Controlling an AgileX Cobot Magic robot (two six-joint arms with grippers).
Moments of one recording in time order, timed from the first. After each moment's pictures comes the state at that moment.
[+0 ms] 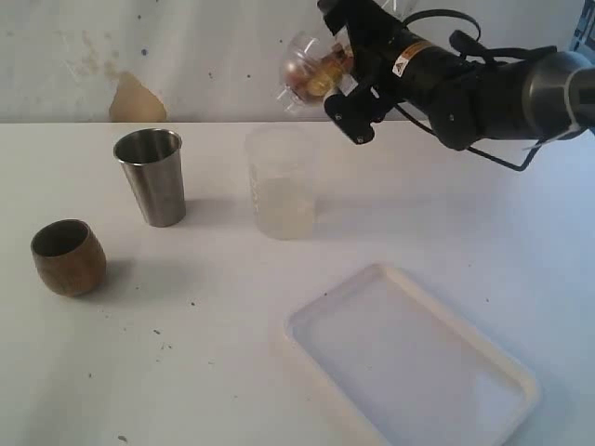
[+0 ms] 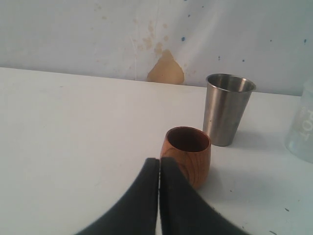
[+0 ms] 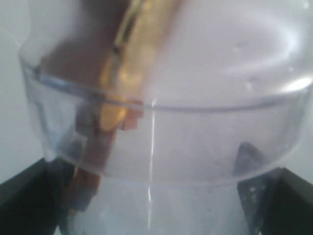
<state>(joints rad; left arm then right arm) -0.01 0.00 0.00 -0.04 0.24 -0.07 0.23 1.96 -1.36 -0.12 -0.52 -2.12</state>
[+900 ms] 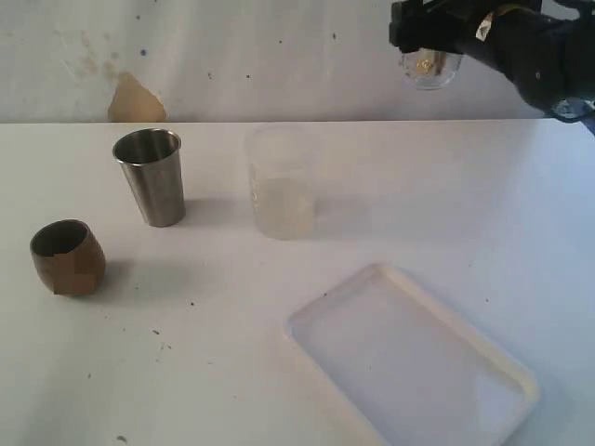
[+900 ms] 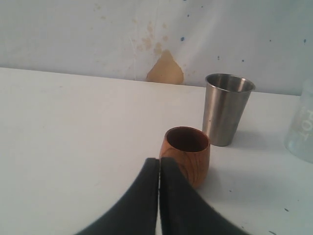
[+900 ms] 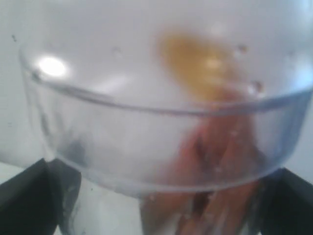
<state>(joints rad) -0.01 0.00 0.00 -0.04 0.24 -0.07 0.06 1.88 -1.38 -0.28 -0.33 0.17</state>
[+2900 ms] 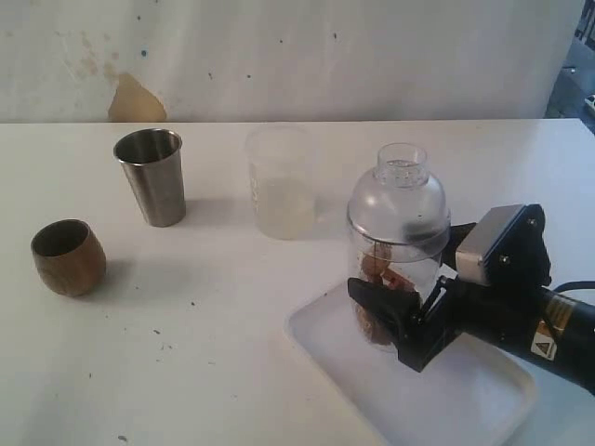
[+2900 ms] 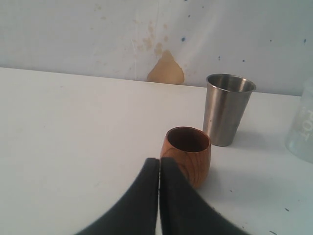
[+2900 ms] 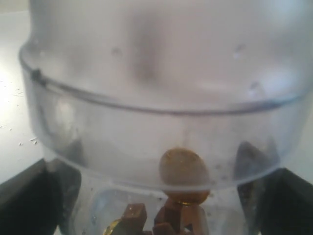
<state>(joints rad) -0.01 0.00 0.00 -0.04 0.24 -0.07 0.07 1.64 -0.30 -0.71 -1.16 0.19</state>
